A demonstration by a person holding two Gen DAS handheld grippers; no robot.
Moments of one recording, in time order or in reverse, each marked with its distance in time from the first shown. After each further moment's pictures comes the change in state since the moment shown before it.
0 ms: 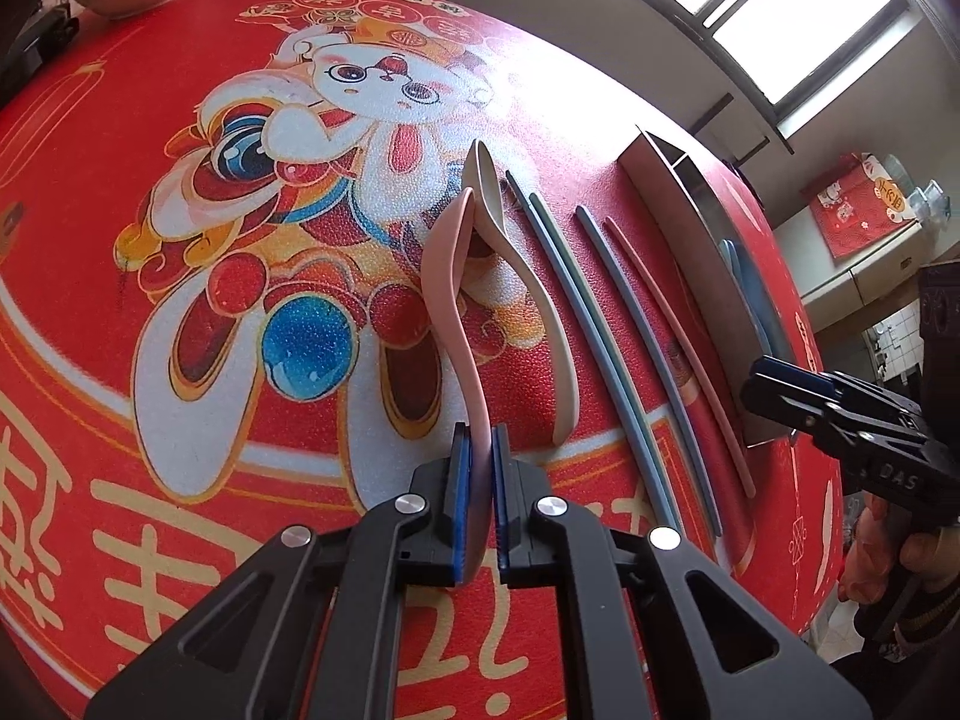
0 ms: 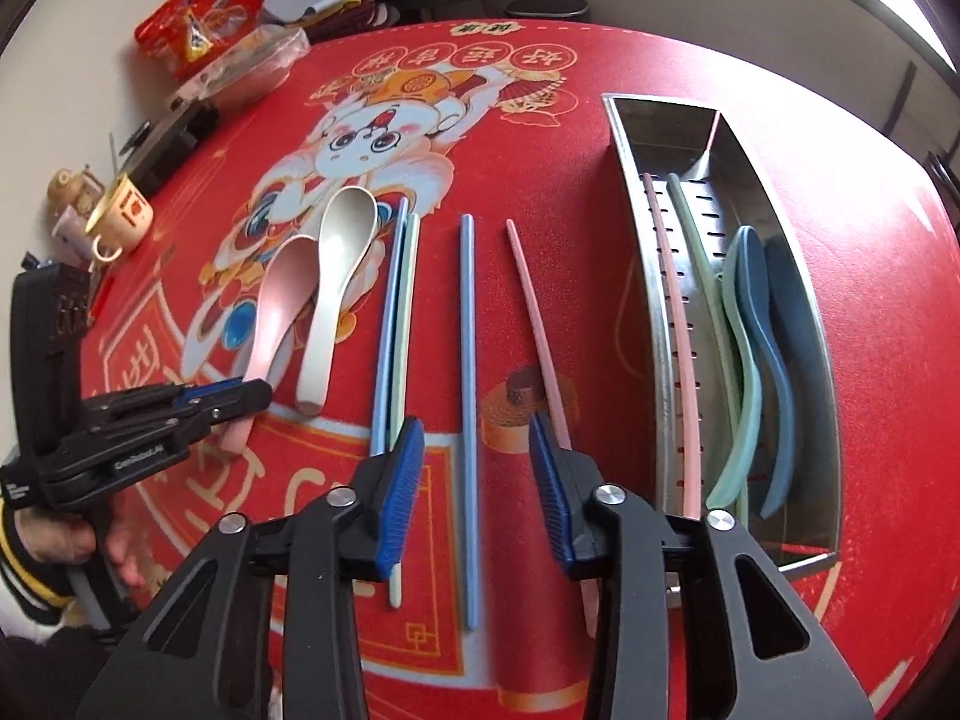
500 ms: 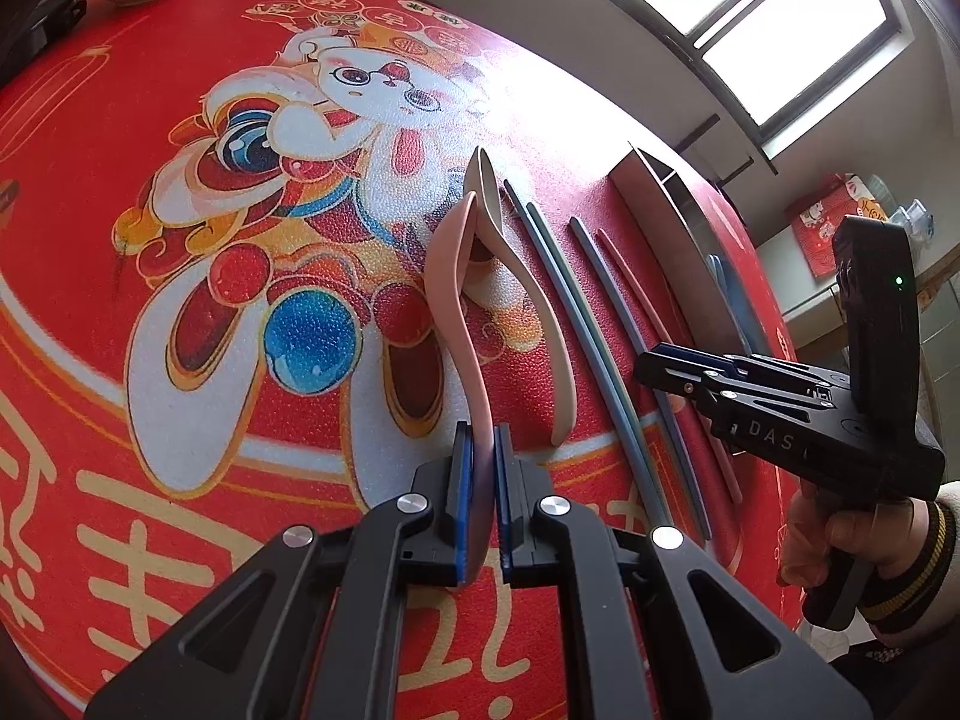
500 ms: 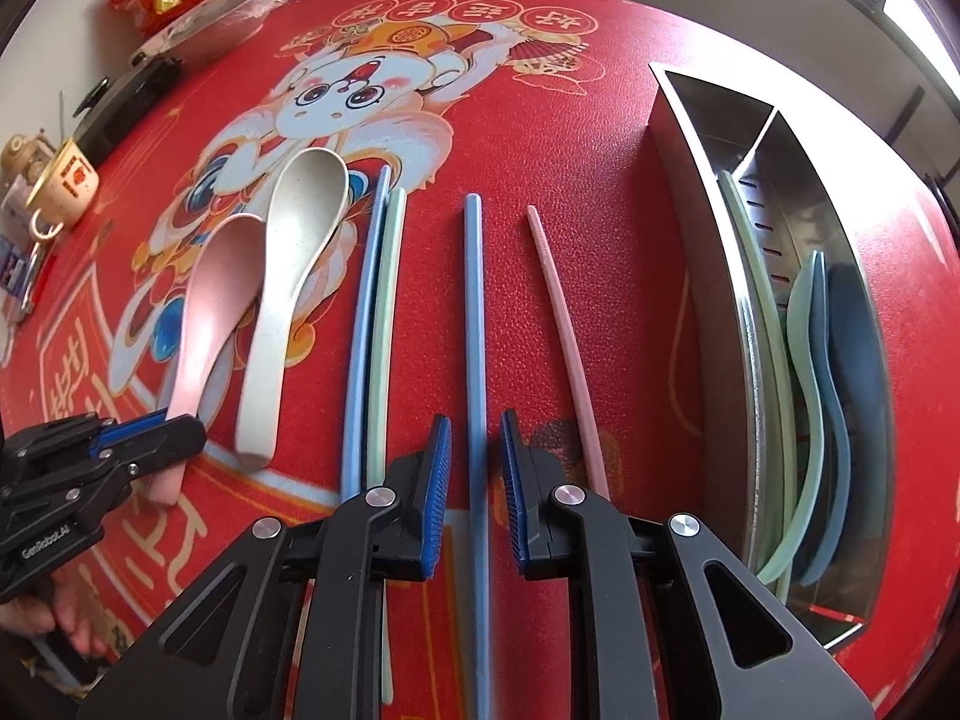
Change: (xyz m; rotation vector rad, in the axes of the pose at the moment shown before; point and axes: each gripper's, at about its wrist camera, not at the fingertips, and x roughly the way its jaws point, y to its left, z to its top) left arm -0.004 0.016 -0.008 -0.030 -0.042 -0.056; right arm 0.053 0.018 0.018 -0.032 0.053 -0.101
